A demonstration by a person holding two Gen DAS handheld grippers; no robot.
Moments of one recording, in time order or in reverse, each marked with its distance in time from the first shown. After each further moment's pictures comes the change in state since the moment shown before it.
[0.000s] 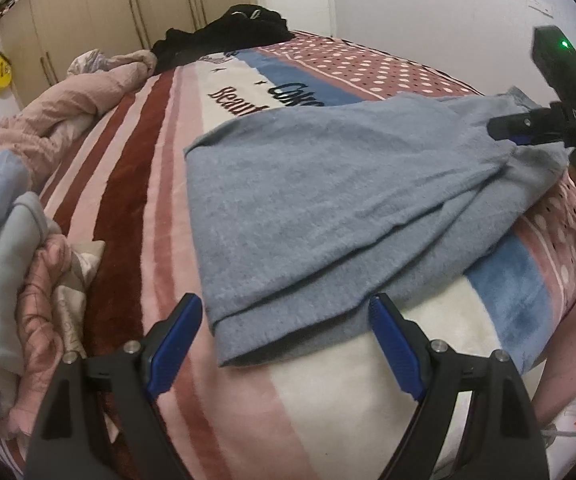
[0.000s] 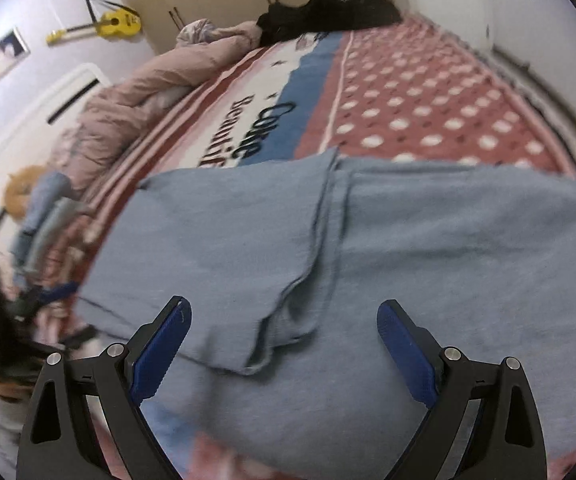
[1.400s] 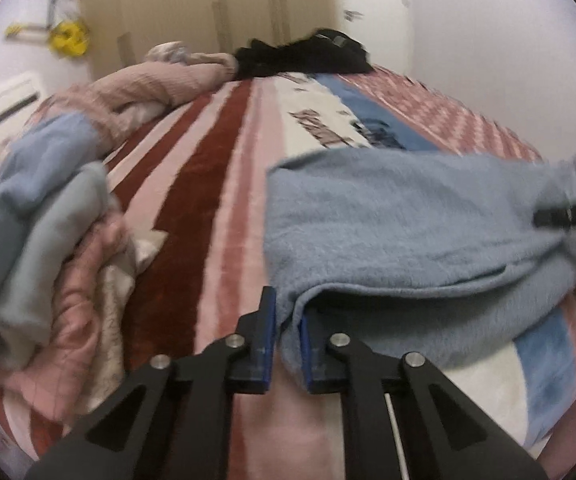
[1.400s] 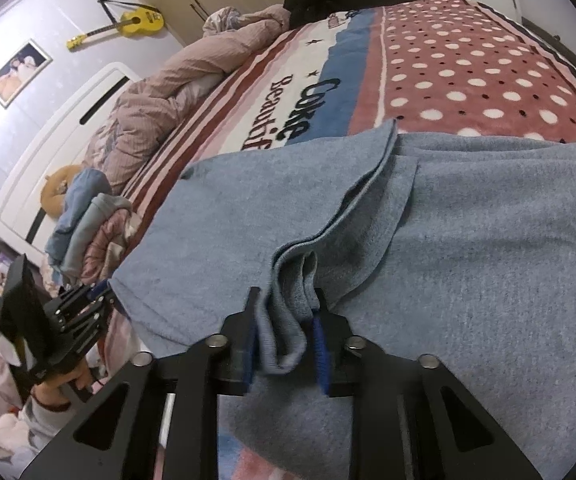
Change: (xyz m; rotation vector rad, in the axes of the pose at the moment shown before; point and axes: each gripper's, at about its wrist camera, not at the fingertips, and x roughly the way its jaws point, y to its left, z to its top) left arm -0.004 0.038 -0.001 -0.264 -0.115 0.181; right arm 0.020 0.013 -0.002 0.012 0.044 0.140
